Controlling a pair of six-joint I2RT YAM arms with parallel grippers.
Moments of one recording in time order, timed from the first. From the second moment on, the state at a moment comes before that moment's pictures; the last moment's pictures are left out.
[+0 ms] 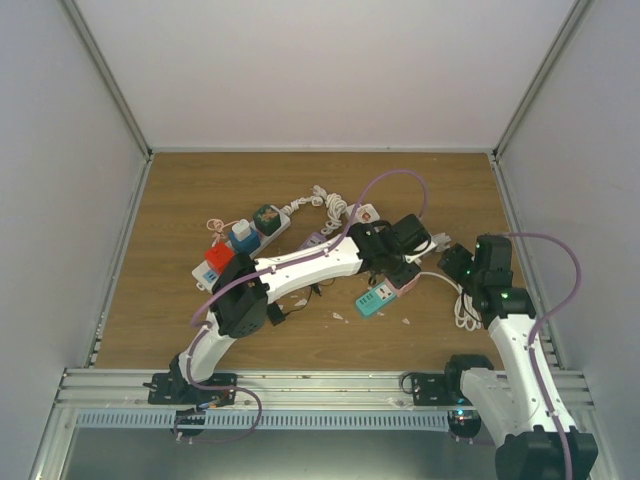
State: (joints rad) left arm -1.09 2.17 2.00 -0.81 -0.03 -0.10; right arm -0.02 0.78 0.63 -0.61 0.01 0.64
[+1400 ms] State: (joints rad) left arm -0.96 1.34 1.30 -0.51 -0.27 -0.34; right arm 0.49 0.89 0.85 -0.59 0.03 0.54
